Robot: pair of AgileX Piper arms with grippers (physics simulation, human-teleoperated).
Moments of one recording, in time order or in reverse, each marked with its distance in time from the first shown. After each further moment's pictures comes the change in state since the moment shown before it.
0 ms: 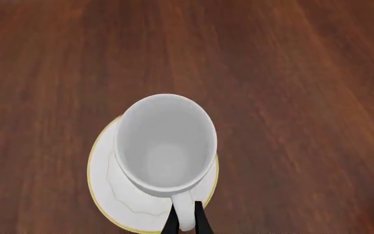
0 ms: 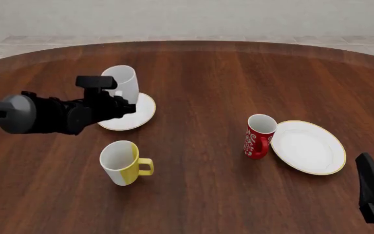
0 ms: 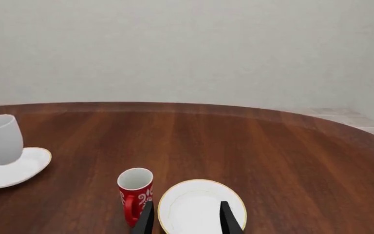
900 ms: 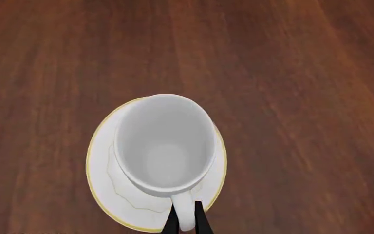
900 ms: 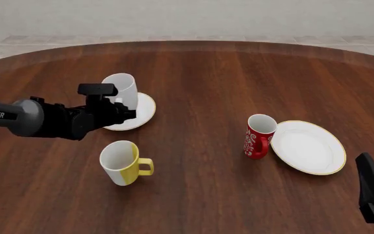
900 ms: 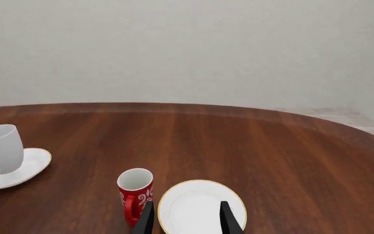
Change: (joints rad) left arm 0.011 0.060 0.012 -0.043 -0.019; right arm -0.001 0.000 0.002 -0.005 0.001
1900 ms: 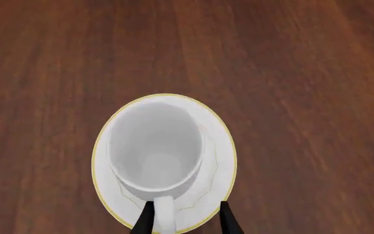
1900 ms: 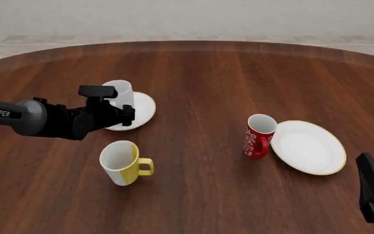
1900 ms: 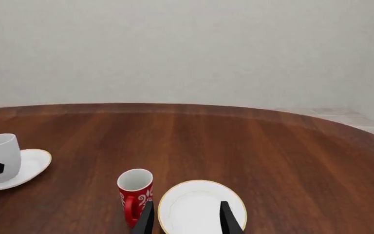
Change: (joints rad) left arm 0.018 0.037 -0.016 -0.003 0.034; right arm -0.002 0.000 0.000 -0.001 0.004
